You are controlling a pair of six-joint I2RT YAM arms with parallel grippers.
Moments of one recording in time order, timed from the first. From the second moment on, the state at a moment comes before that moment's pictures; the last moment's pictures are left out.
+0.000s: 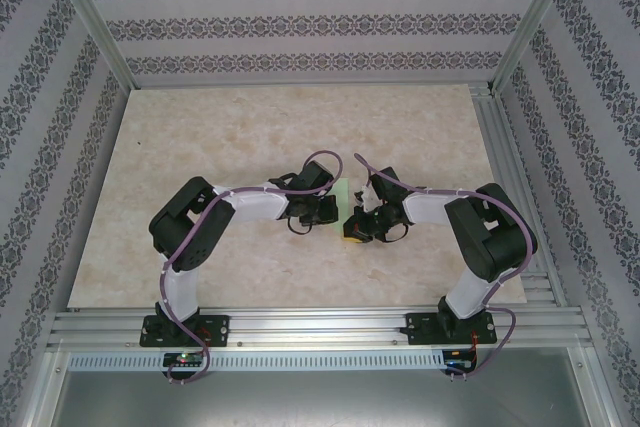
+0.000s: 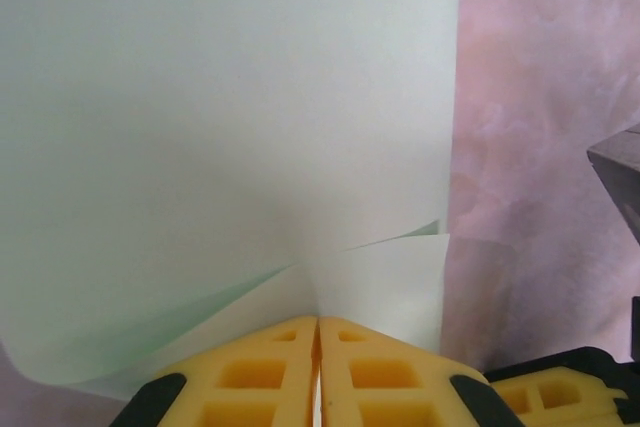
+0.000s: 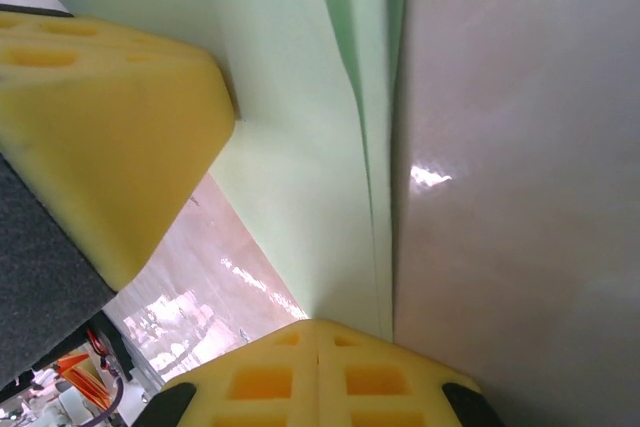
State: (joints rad) left arm -0.76 1.94 1.14 -0.22 0.23 -0.81; right arm 0.44 1.71 0.72 -0.26 -0.69 0.57
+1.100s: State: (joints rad) left arm -0.64 1.71 0.99 -0.12 0.12 -0.69; right arm 0.44 1.70 0.73 -0.28 -0.67 0.57
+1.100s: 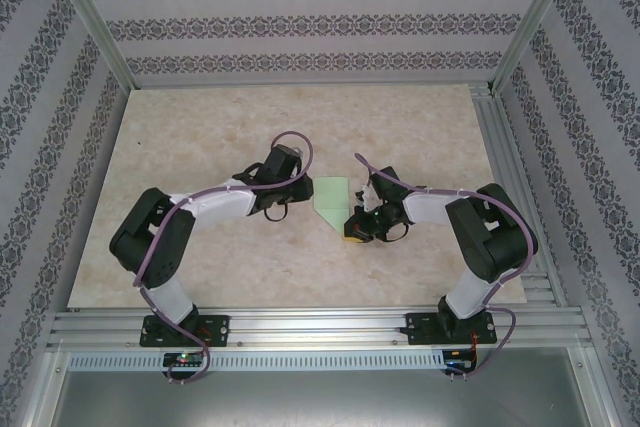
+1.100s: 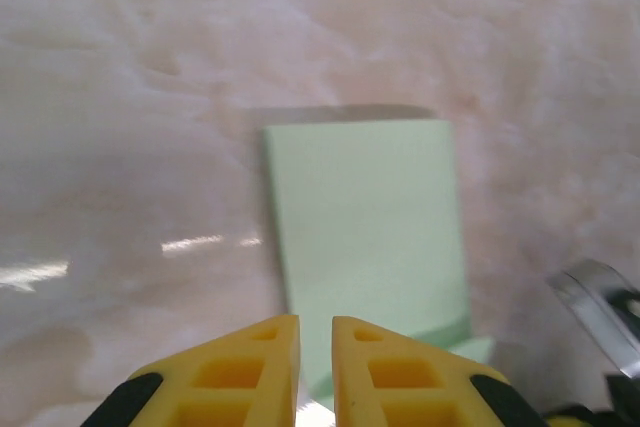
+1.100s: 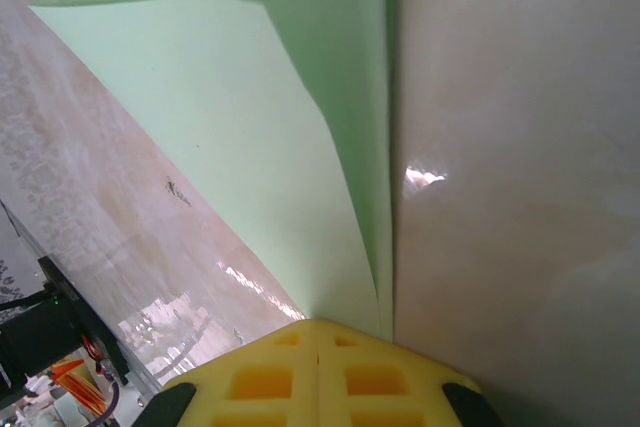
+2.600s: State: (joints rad) left arm -0.84 1.86 0.94 0.03 0.19 -0.89; right arm 0.44 1.70 0.74 -0.30 -0.67 0.57
